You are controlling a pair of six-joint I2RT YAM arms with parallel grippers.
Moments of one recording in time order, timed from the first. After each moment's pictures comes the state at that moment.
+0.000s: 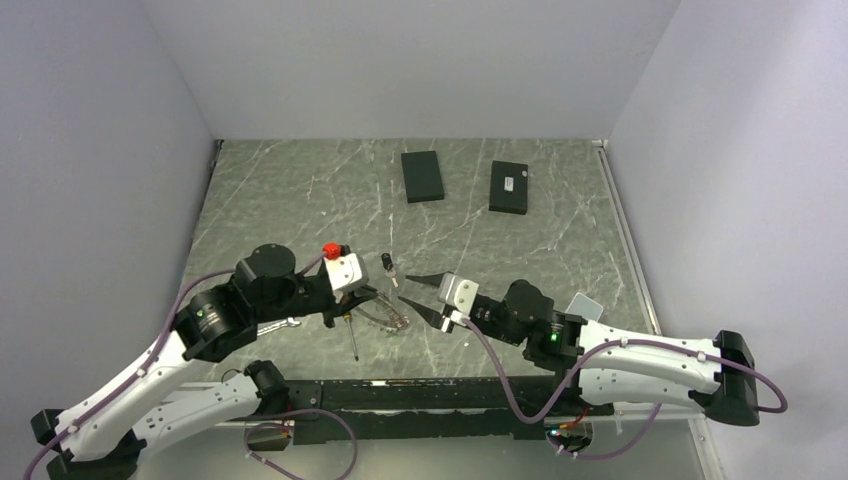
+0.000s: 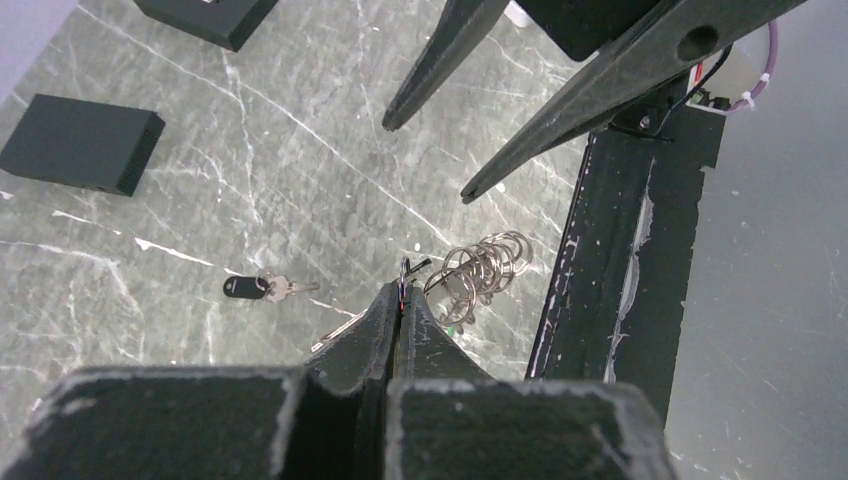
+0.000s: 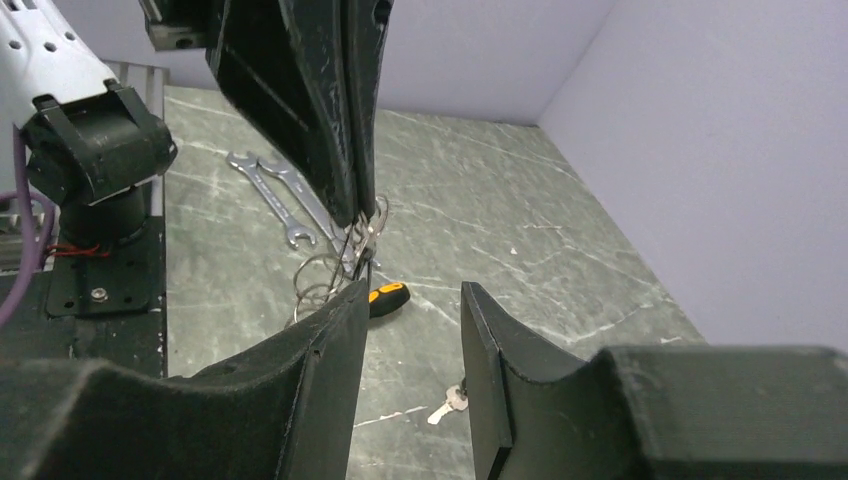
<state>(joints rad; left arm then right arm) -0.89 0.69 0.97 -0.62 0.29 0.18 1.26 0.87 0.60 0.36 0.03 -0.37</state>
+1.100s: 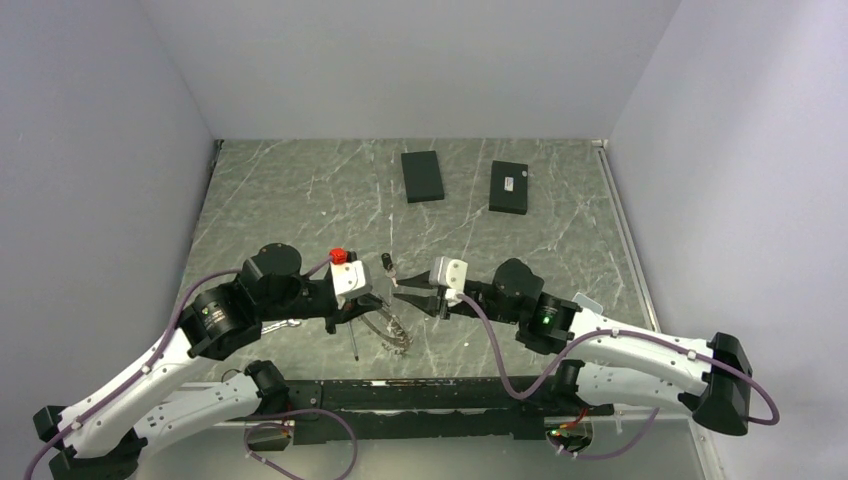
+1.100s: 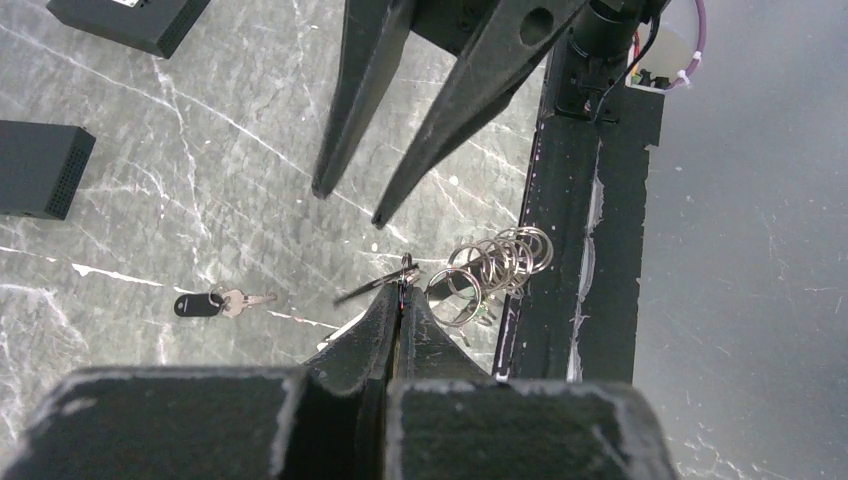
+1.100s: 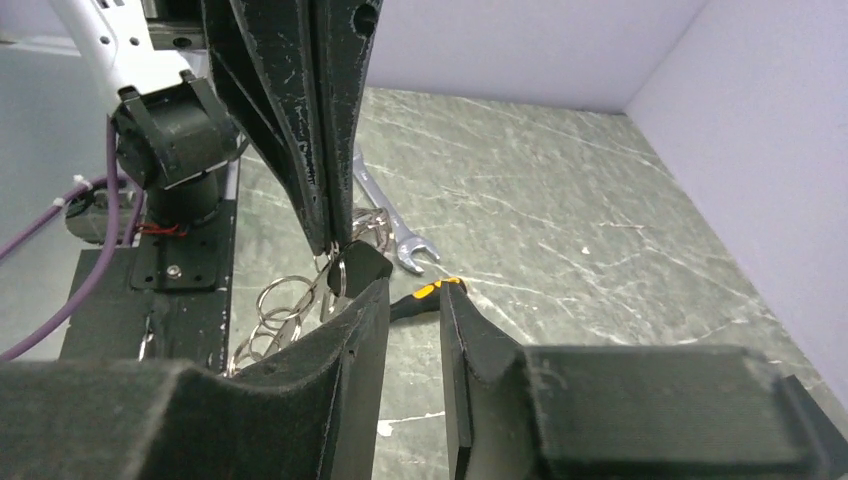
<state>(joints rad) -0.89 0.71 0.95 -0.62 0.40 0.19 1.12 0.95 0.67 0.30 -0.25 -0.26</state>
